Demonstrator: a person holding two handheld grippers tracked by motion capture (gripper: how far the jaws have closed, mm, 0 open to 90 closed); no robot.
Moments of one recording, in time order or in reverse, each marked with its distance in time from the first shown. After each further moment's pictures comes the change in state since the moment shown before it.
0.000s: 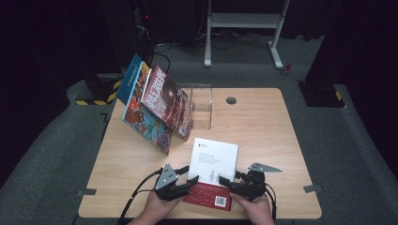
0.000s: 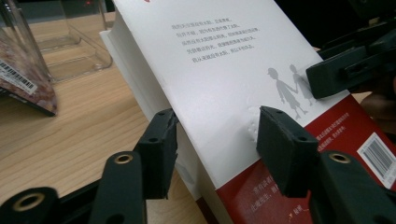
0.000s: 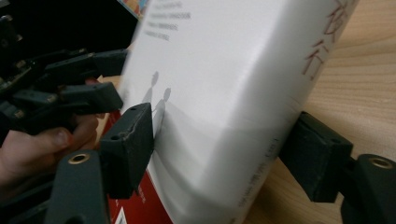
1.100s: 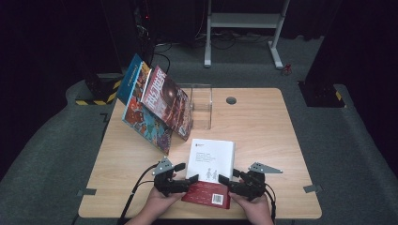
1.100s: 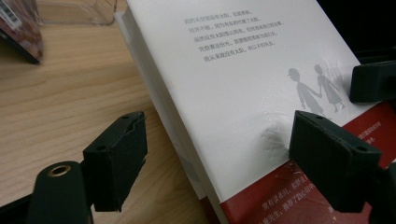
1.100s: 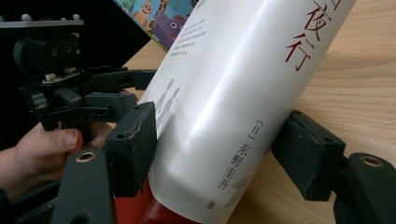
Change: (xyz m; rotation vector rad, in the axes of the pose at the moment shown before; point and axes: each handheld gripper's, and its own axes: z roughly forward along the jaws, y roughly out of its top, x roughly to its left) left arm 0.036 -0.012 0.017 0.083 -0.184 -0.406; right arm 0.007 0.003 -0.001 -0.049 -0.003 -0.040
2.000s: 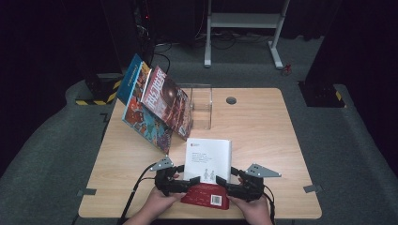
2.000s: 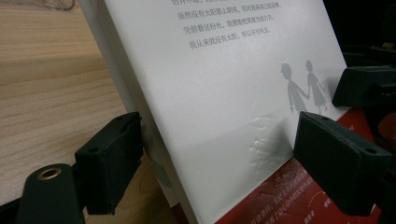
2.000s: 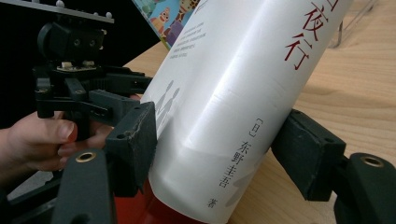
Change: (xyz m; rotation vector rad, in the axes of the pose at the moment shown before) left arm 0.001 0.004 0.001 0.008 -0.125 -0.046; right arm 0.021 0.005 -0.003 -0.044 -0.024 -0.167
